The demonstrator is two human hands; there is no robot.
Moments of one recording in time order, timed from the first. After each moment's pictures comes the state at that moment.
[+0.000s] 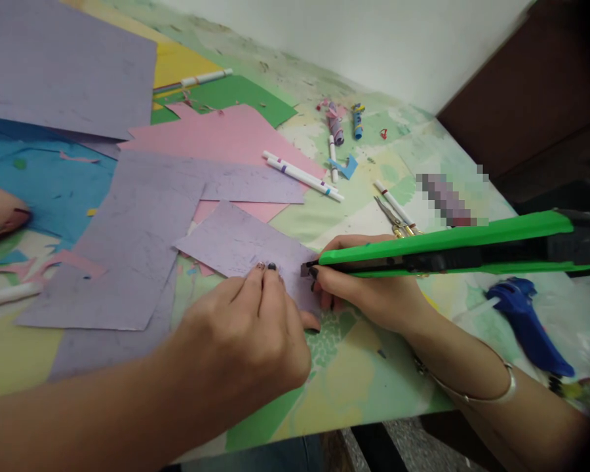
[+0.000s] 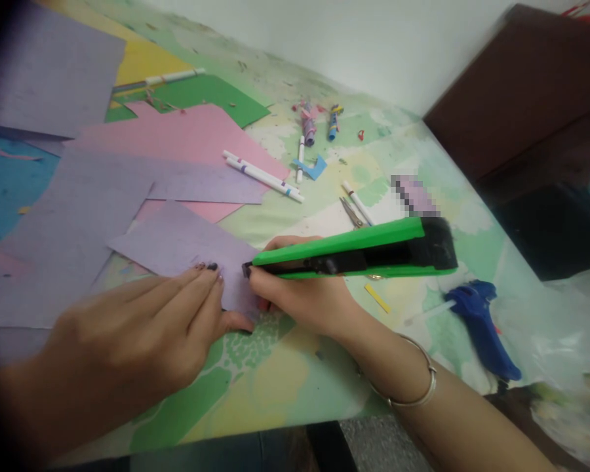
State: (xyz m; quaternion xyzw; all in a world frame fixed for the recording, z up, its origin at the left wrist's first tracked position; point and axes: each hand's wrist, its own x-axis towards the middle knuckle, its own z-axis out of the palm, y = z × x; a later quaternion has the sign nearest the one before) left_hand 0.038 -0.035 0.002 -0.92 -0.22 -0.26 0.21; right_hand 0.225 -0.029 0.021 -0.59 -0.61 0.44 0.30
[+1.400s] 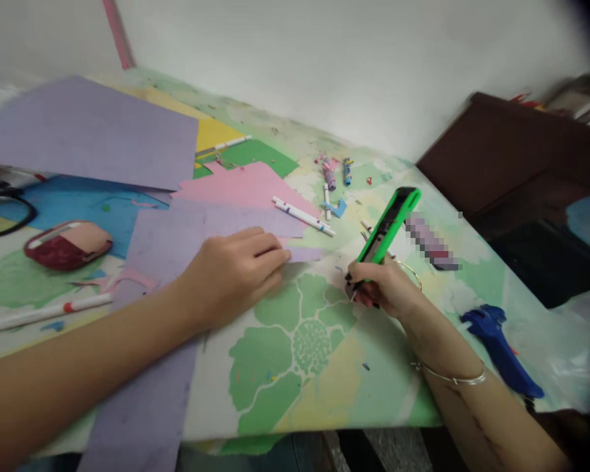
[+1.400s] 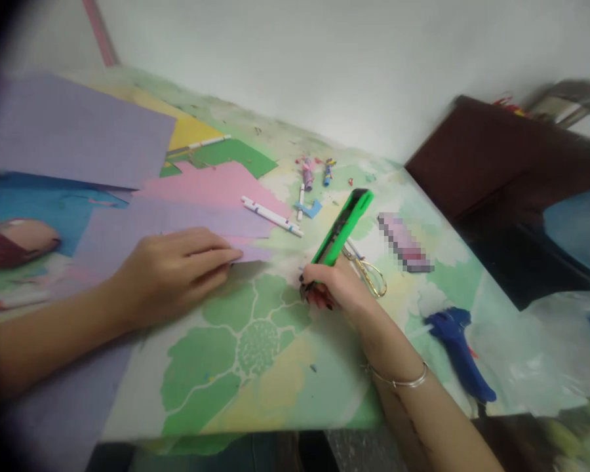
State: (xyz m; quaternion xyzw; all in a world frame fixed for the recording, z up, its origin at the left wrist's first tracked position) left_hand 0.013 0.029 0.008 -0.88 -0.26 -0.39 -0.05; right_hand 0.272 -0.012 0.024 -0.67 -0.48 0.49 0.30
